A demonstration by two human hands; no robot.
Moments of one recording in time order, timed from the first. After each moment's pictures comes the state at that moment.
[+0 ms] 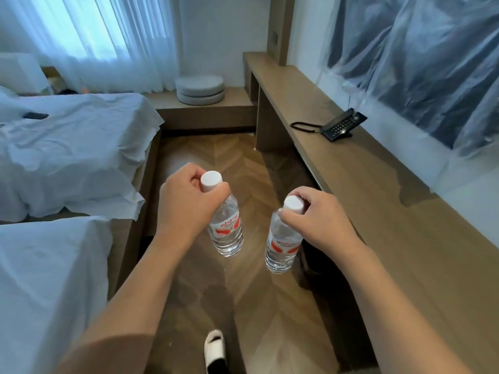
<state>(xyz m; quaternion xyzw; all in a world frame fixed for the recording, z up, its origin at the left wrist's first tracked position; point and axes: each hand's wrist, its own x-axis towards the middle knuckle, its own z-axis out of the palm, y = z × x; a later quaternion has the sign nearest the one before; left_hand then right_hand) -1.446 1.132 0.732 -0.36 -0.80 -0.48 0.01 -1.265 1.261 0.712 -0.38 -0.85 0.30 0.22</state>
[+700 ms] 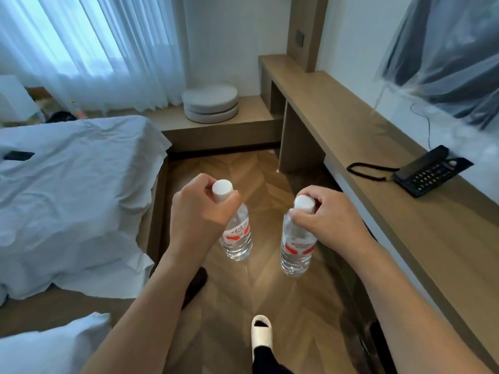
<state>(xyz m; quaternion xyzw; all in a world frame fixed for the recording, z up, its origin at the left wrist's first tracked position) -1.835 1.419 0.712 -0.38 -0.80 -0.46 0.01 -1.657 1.554 0.695 -0.38 -0.85 0.31 0.21</state>
